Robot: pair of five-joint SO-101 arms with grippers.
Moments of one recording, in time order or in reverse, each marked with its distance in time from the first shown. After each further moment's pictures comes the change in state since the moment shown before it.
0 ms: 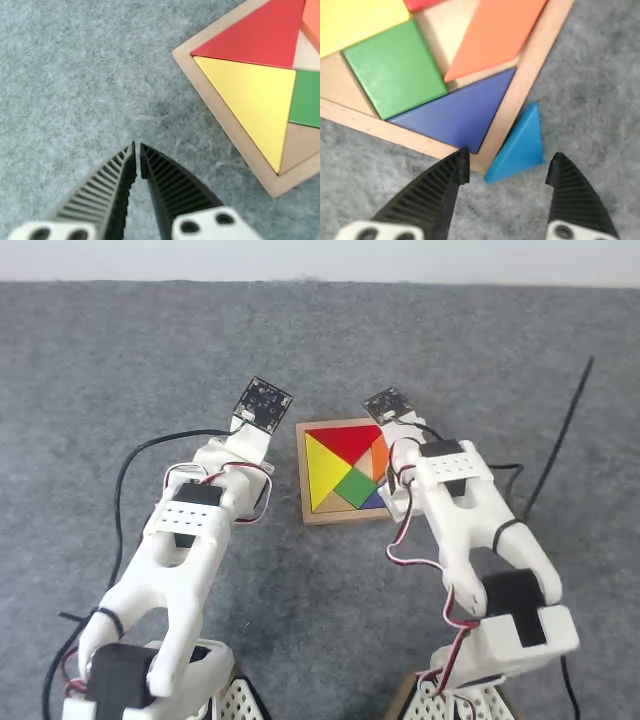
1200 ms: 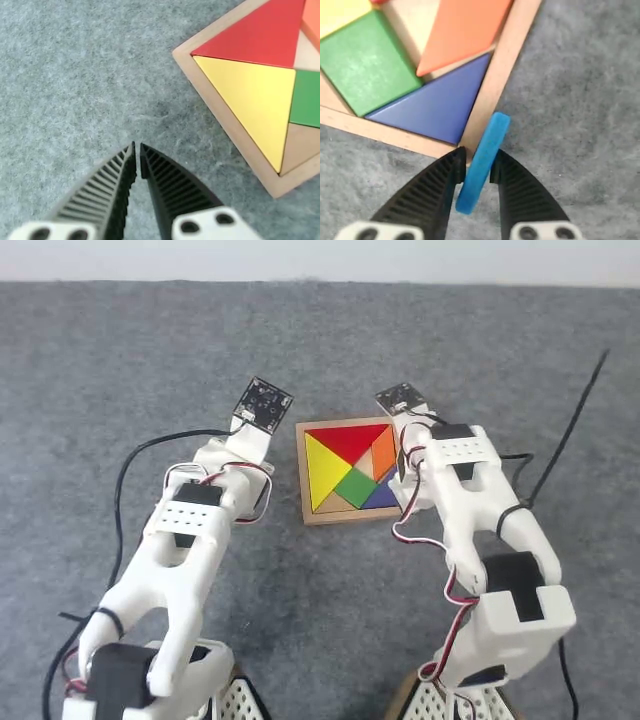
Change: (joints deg) left arm 0.1 0.0 0.0 0.0 0.0; right arm 4.1 5.8 -7.9 7.0 1.1
